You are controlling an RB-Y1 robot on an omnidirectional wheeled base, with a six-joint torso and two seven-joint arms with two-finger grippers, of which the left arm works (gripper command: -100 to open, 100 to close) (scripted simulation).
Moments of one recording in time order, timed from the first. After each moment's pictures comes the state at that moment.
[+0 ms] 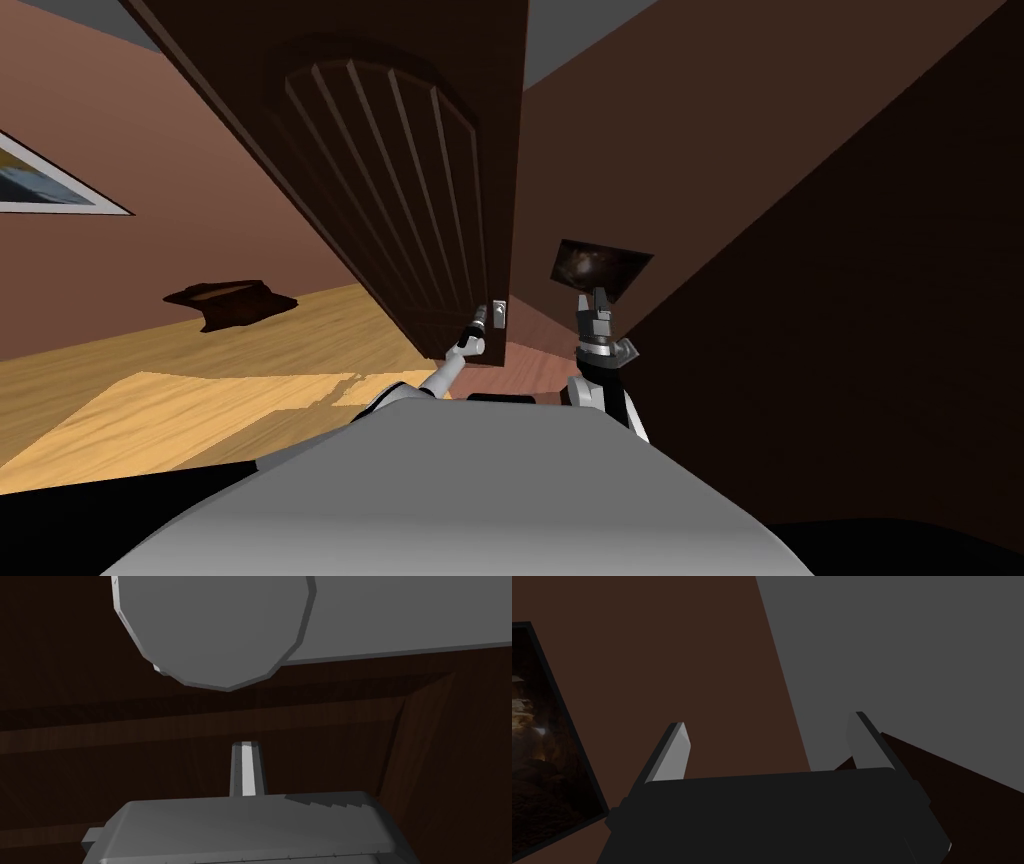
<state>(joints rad) -0.37 0.02 -0.14 -0.80 0.50 -0.48 -0.44</state>
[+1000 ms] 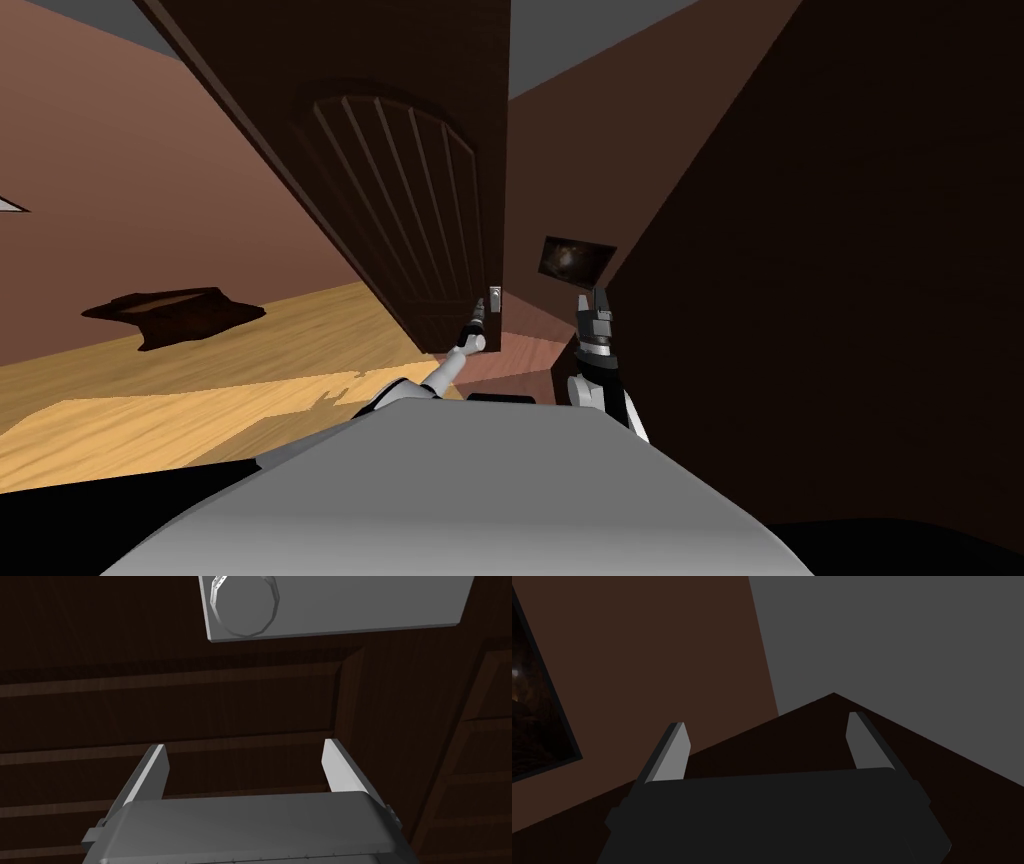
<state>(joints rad) -0.40 0.02 -0.16 -0.78 0.72 -0.53 -0.61</state>
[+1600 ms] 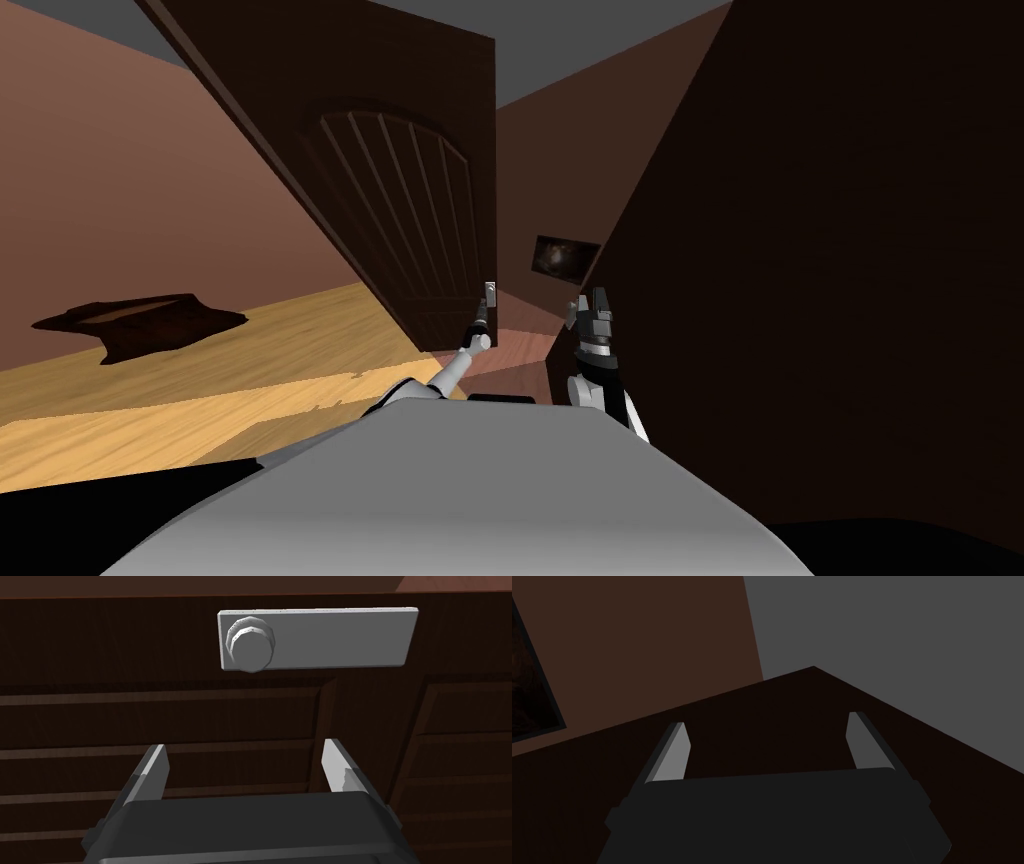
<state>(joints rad) -0.41 -0.03 -0.17 -0.77 0.83 -0.56 -0.69</state>
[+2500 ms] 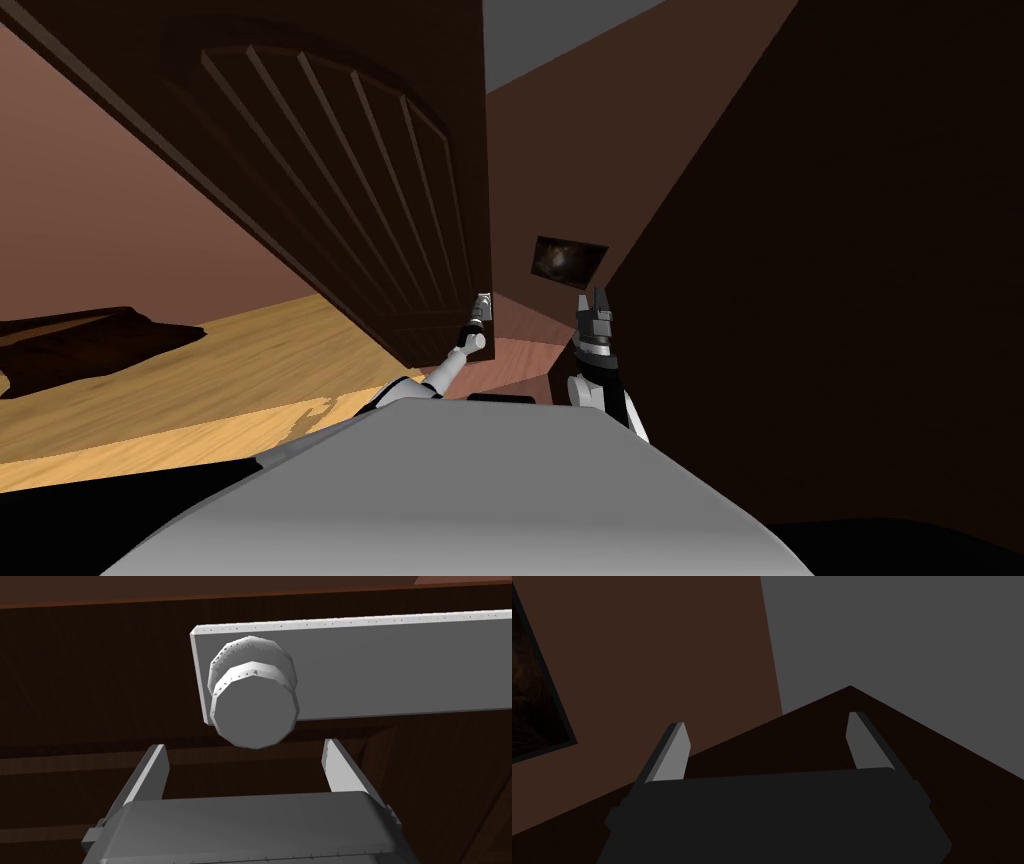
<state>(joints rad) -0.41 0.02 -0.16 -0.76 0.82 -0.57 -0.67</state>
